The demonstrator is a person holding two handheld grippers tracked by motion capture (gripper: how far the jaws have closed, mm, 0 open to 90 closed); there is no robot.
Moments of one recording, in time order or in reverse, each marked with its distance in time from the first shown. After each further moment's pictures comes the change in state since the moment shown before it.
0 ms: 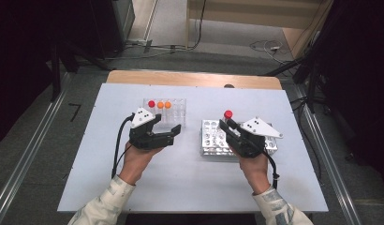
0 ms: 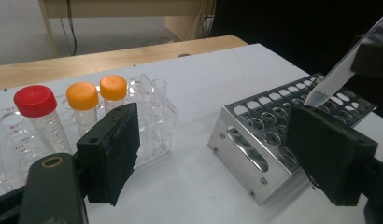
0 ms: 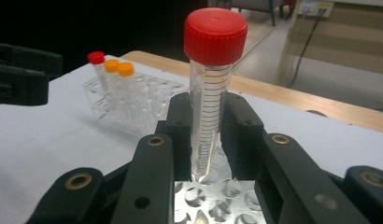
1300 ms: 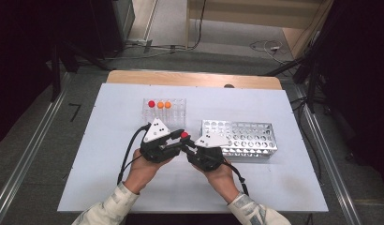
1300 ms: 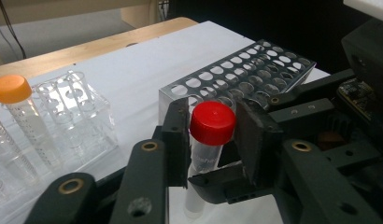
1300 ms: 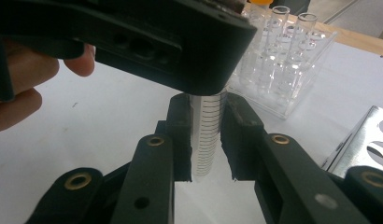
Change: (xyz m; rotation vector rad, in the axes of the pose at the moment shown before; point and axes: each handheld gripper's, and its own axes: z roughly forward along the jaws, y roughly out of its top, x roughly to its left) left arm -0.033 -0.013 0.004 0.057 -0.147 0.144; right arm 0.078 -0.034 0.053 0.165 0.244 -0.067
